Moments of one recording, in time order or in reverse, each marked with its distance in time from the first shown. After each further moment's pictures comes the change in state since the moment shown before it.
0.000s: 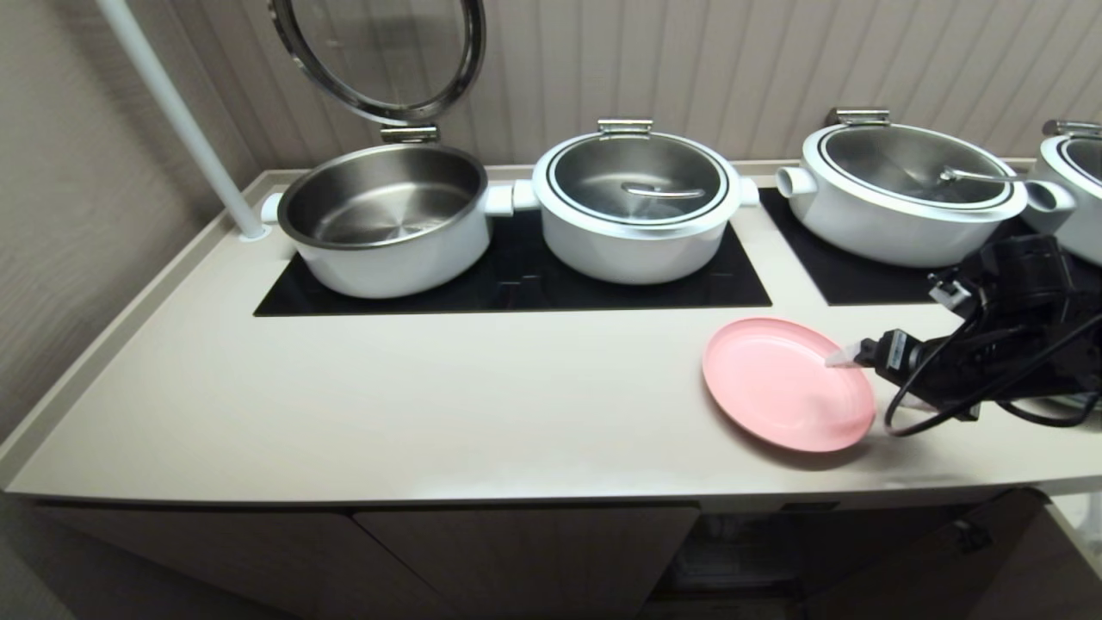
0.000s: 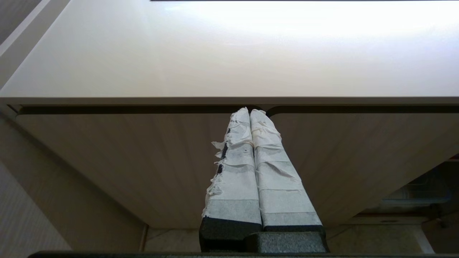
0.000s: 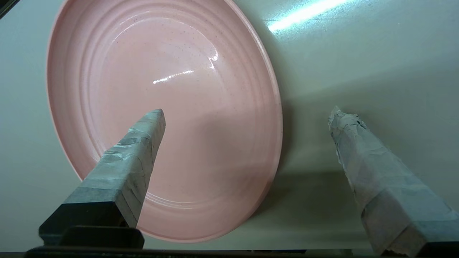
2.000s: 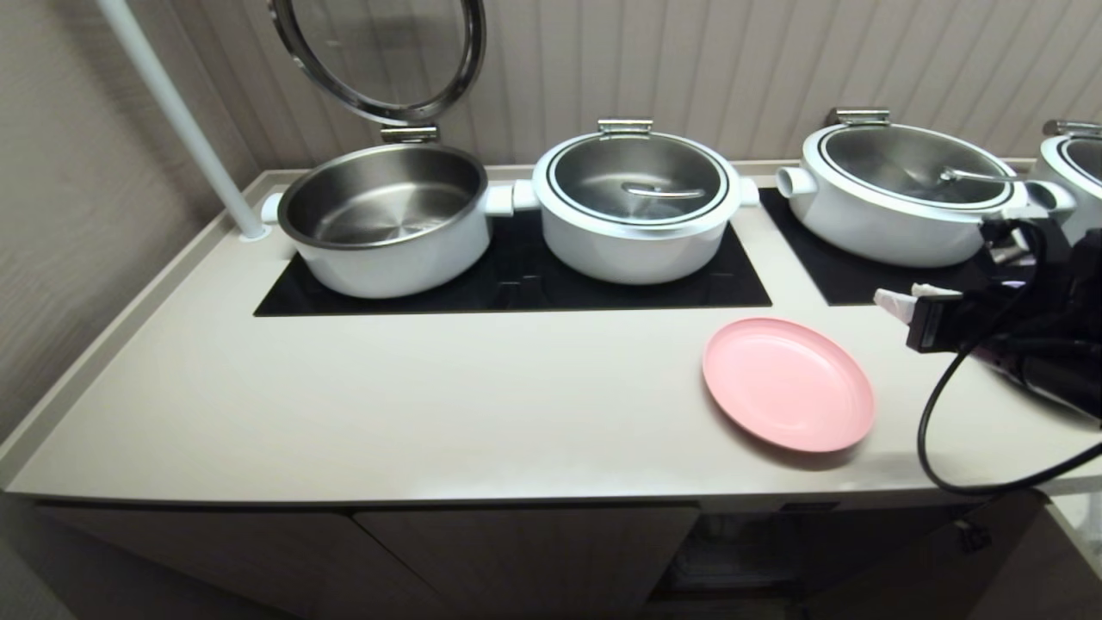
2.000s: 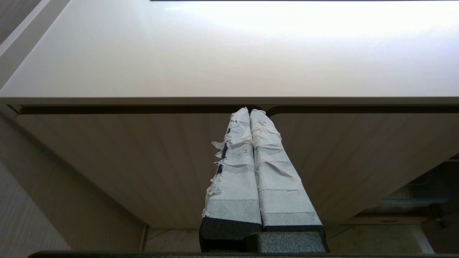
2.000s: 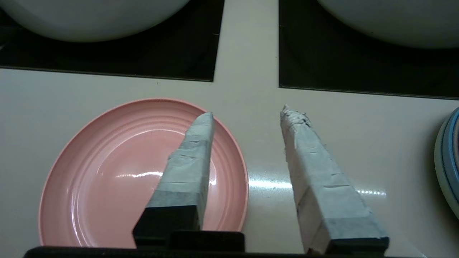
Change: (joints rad) left arm 0.000 0.000 0.000 0.000 0.000 0.000; right arm 0.023 -0.159 0.351 -0.802 -0.110 -0.464
